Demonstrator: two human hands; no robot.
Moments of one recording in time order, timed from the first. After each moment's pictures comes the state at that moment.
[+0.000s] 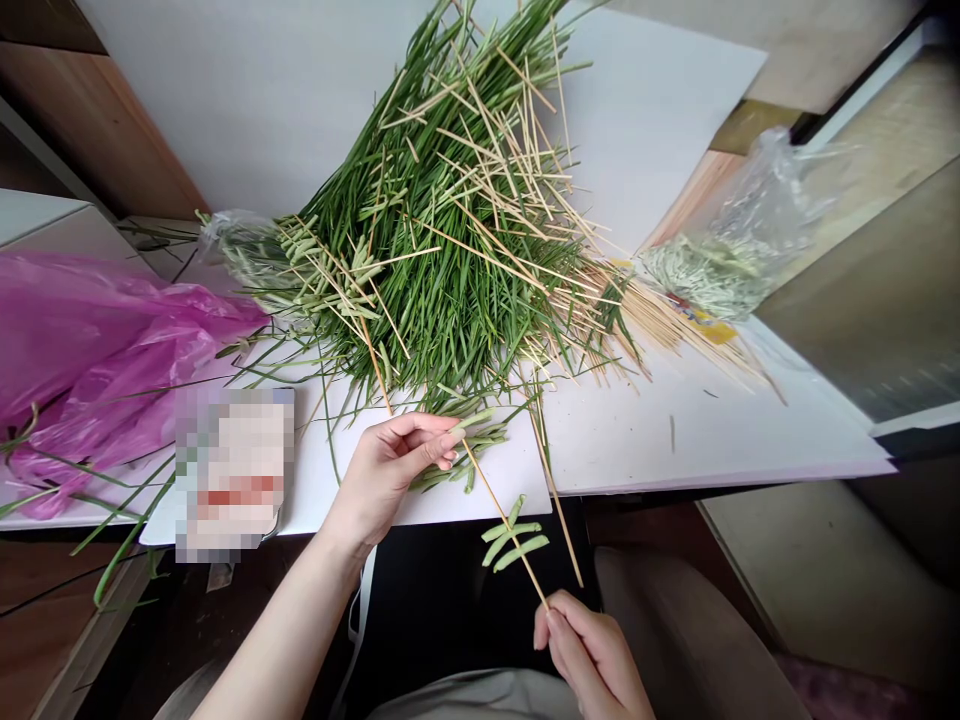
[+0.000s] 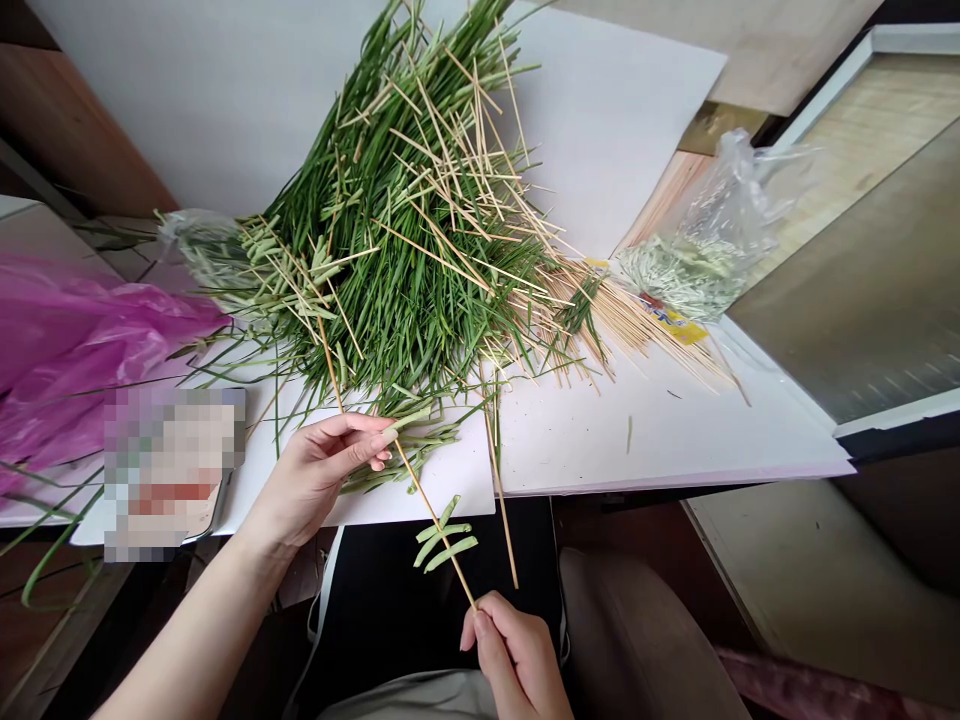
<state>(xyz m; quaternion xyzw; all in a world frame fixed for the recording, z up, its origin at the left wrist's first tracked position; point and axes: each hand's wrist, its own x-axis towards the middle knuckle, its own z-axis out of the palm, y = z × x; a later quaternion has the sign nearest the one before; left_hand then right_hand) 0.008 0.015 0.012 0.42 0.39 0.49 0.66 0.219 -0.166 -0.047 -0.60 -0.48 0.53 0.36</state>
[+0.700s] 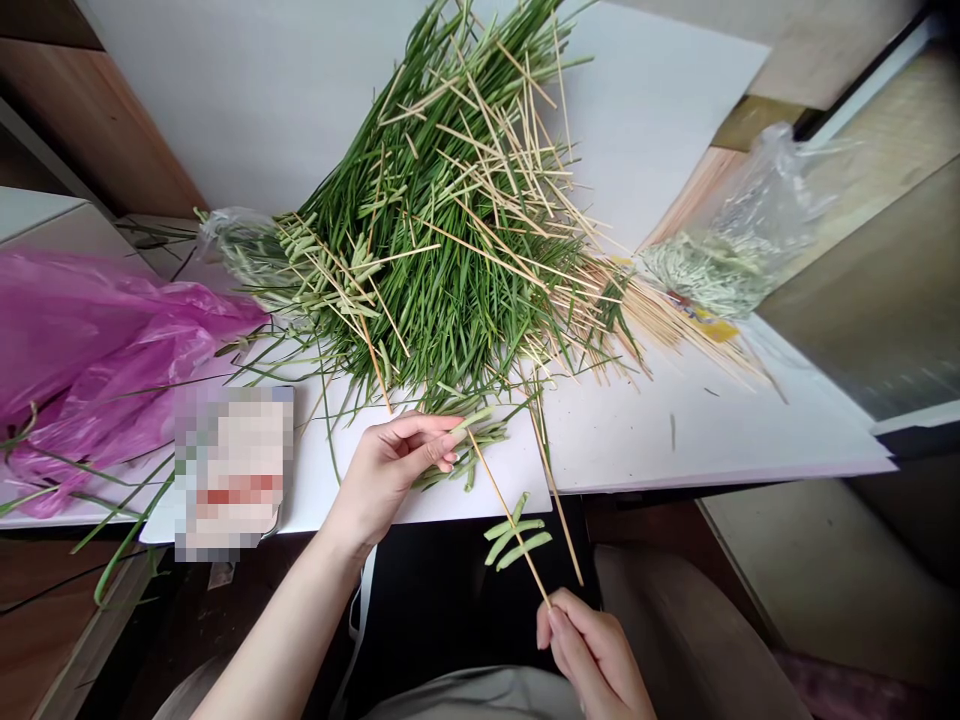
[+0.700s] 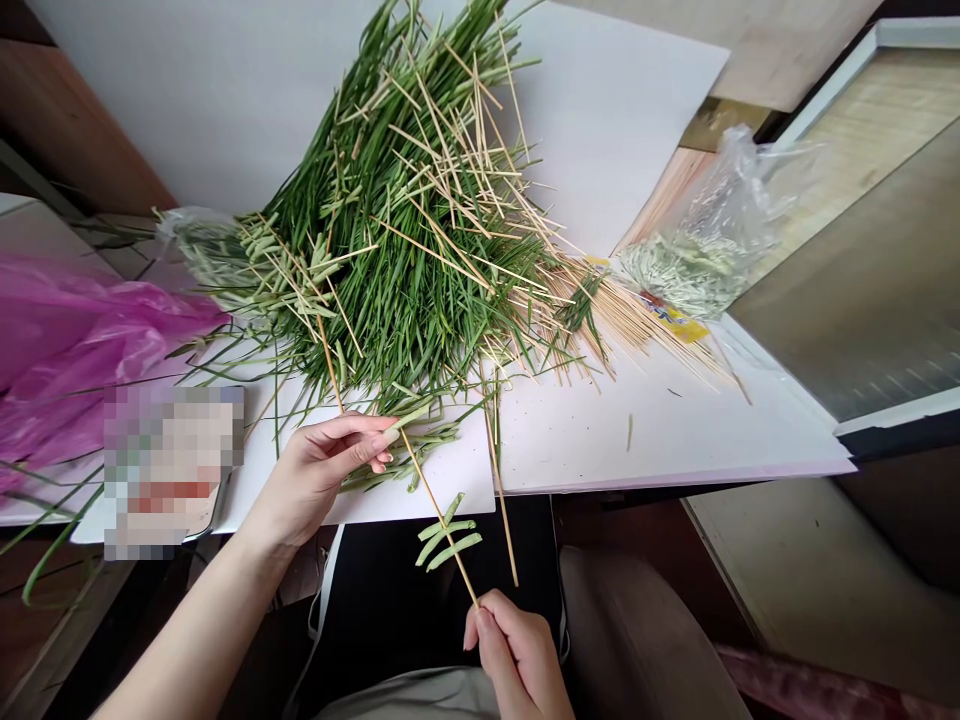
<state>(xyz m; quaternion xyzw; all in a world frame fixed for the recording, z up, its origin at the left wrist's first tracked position) 0.006 0.014 0.009 0.46 0.40 0.49 0.63 0.218 -0.167 -0.046 -0.59 -0.46 0.54 0.38</state>
